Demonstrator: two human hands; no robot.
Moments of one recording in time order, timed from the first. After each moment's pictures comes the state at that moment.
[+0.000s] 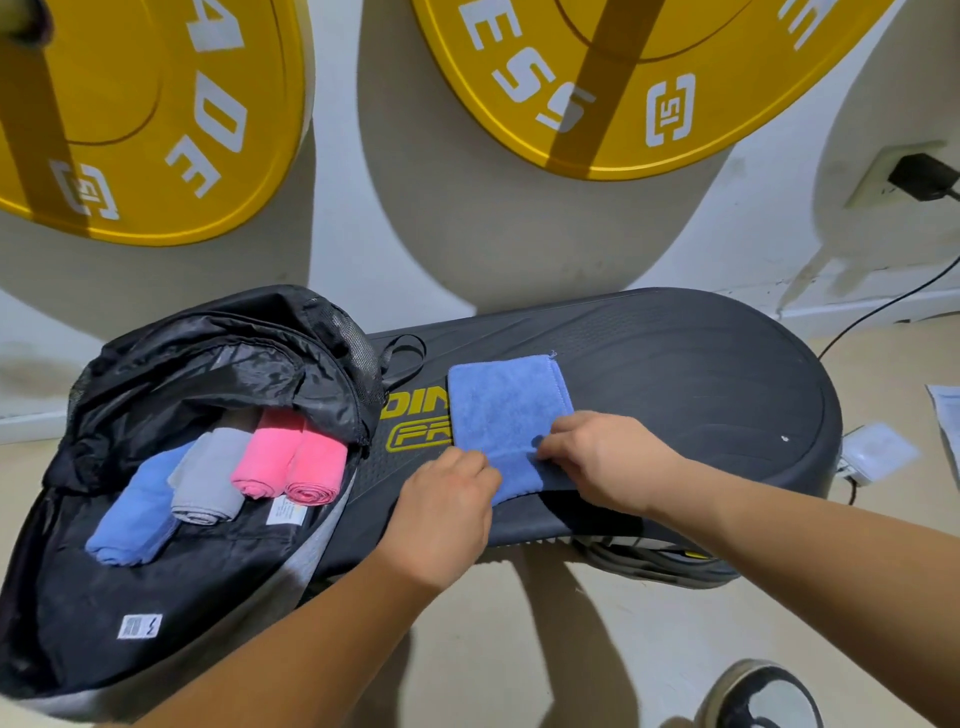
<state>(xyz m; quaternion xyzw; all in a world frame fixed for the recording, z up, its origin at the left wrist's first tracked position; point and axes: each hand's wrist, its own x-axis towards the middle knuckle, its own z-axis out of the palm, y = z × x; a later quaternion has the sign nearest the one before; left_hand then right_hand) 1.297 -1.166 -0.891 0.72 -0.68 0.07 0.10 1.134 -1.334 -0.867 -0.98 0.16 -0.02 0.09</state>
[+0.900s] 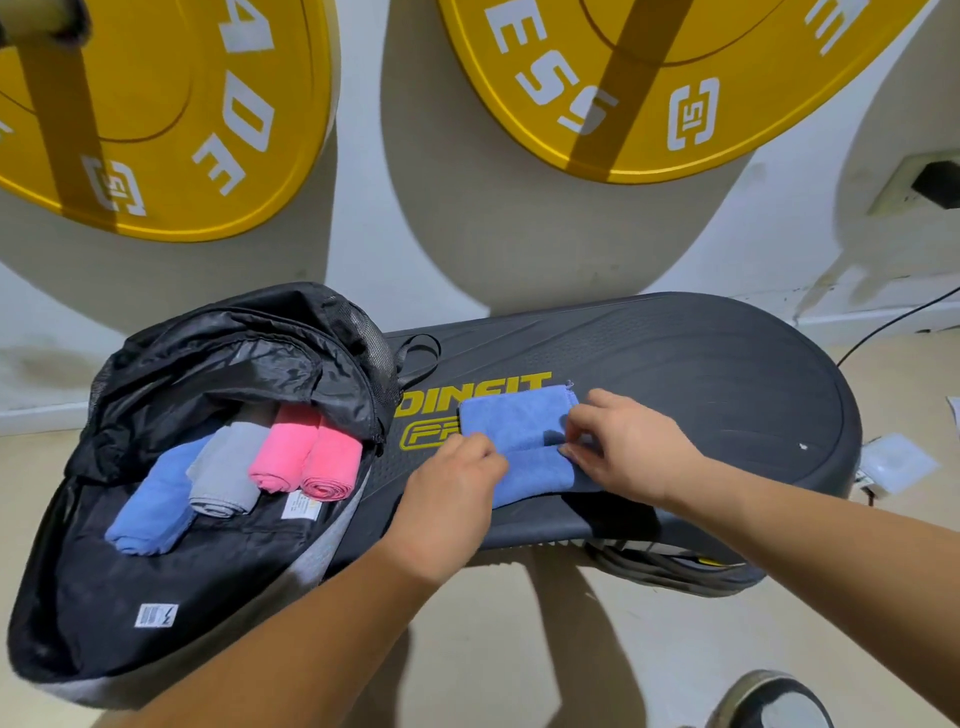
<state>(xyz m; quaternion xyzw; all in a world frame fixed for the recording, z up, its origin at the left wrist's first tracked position) 1.304 -1.167 -0.882 0.76 -0.63 0.00 0.16 1.135 -1.340 -0.864 -0.94 0.28 -0.07 0.15</state>
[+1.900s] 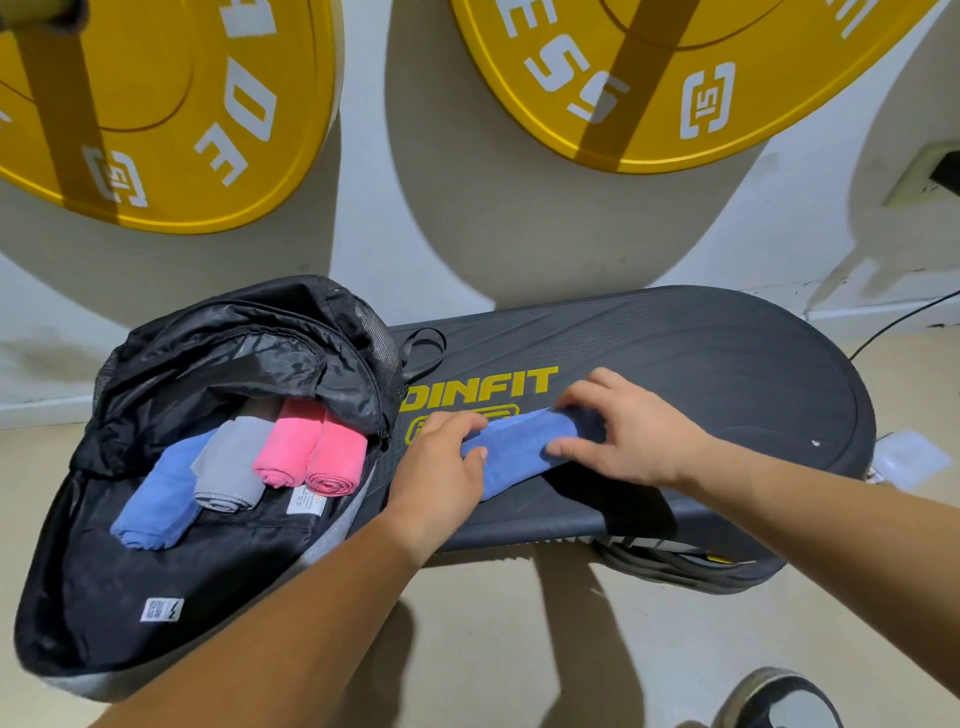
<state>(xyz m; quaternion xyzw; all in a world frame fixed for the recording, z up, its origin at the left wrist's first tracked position) 1.318 -1.176 -0.870 0.84 -0.44 -0.16 0.29 1.142 -1.350 -0.861 -0.93 0.26 -0.09 0.25</state>
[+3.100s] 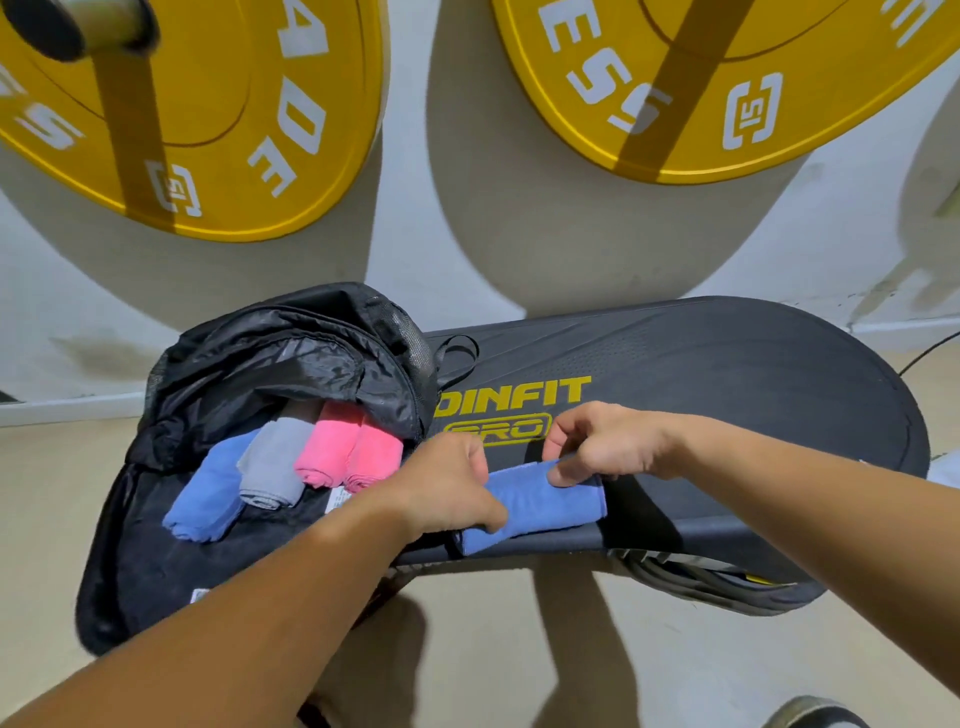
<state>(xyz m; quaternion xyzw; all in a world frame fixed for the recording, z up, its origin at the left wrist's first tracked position) 1.339 -1.154 -0.816 0.84 -0.38 -0.33 0.19 1.199 -1.329 -0.833 -0.80 0.27 0.13 0.52</state>
